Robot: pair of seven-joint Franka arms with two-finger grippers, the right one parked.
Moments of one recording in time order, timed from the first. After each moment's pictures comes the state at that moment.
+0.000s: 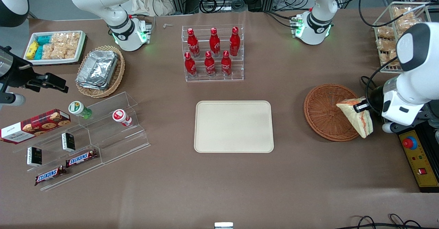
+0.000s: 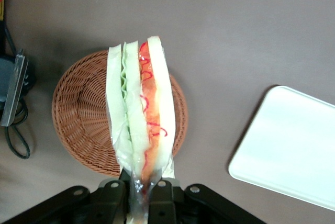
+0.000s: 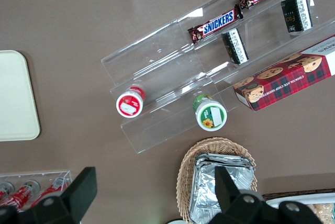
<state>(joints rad) 0.22 0.18 -0.32 -1.63 0.00 1.70 -0.43</state>
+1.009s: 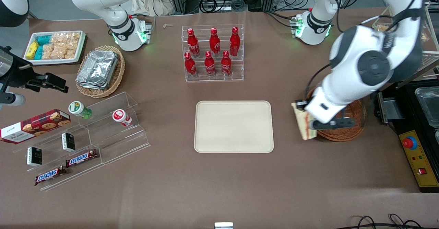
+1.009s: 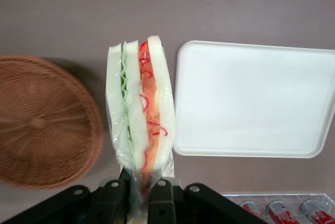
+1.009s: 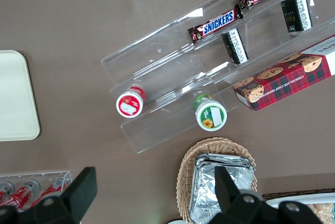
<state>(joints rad) -0.08 0.31 -0.35 -1.56 0.00 1.78 -0.44</state>
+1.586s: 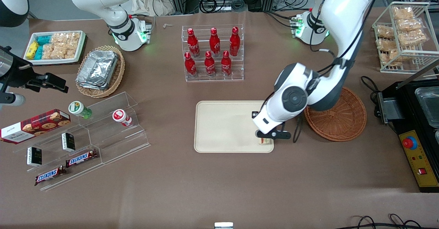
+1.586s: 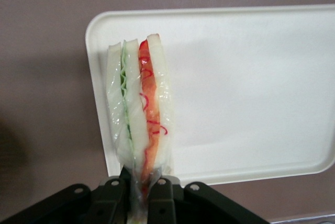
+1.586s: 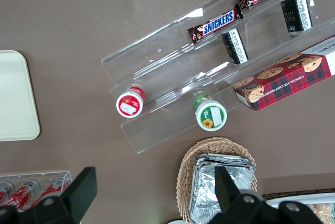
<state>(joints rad) -0.23 0.56 -0.34 -1.63 0.03 2.05 -0.48</state>
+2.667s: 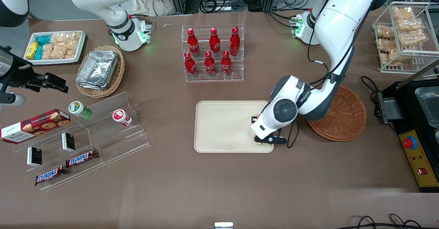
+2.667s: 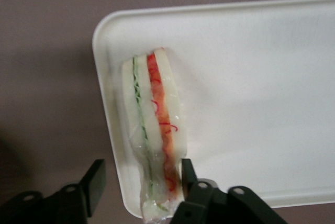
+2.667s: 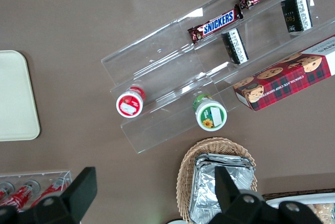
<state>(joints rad) -0.22 0.62 -0.33 -1.61 0.10 2.06 -0.48</state>
